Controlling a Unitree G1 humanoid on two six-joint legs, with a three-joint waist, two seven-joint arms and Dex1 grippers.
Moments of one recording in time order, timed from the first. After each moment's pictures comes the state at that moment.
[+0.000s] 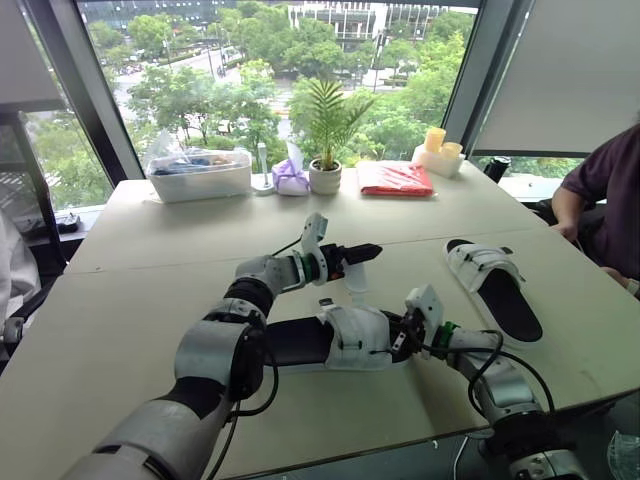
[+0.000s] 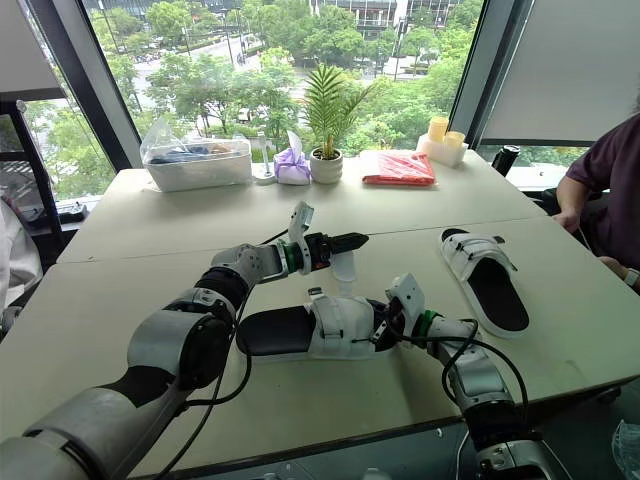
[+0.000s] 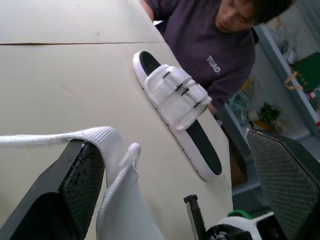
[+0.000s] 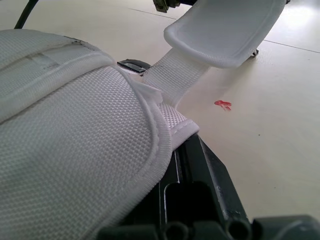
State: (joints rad) left arm -1.25 0.04 0.28 1.27 -0.43 0.57 -0.75; right arm -0.35 -0.41 0.05 0.28 0.19 0.08 0.87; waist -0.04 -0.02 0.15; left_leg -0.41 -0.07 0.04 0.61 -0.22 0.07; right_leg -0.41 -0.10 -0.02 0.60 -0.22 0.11
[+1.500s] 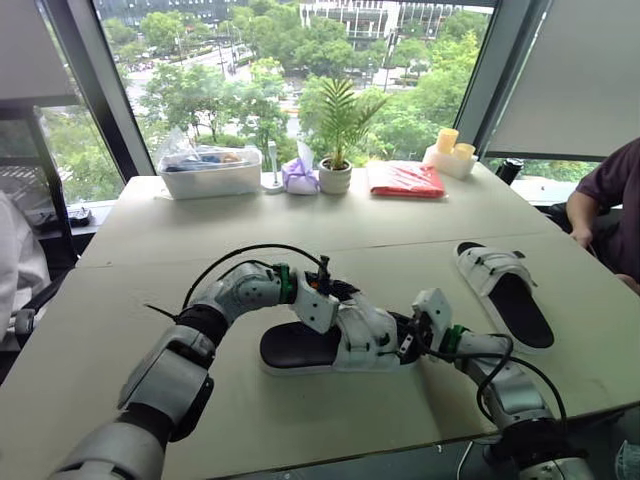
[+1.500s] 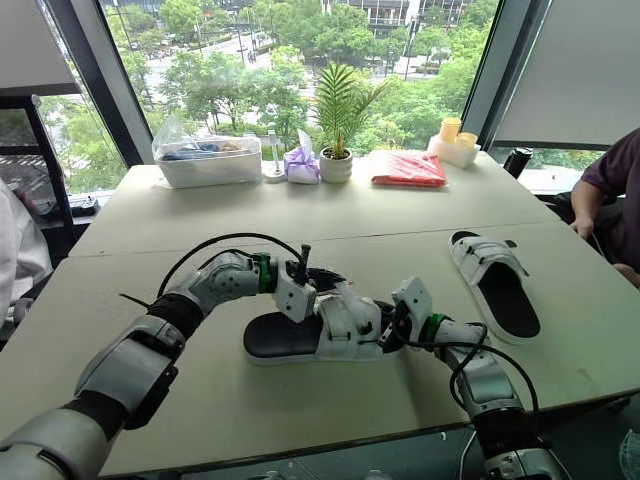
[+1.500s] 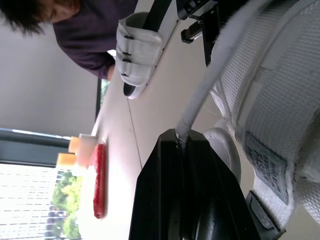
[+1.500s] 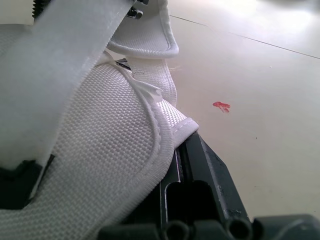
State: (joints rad) left arm -1.03 0.33 -0.41 0.99 0.68 -1.12 -0.41; right arm -0.32 -0.44 0.05 0.27 0.19 0.05 0.86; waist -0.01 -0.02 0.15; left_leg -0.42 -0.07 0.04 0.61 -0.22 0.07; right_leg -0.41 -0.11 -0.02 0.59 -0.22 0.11
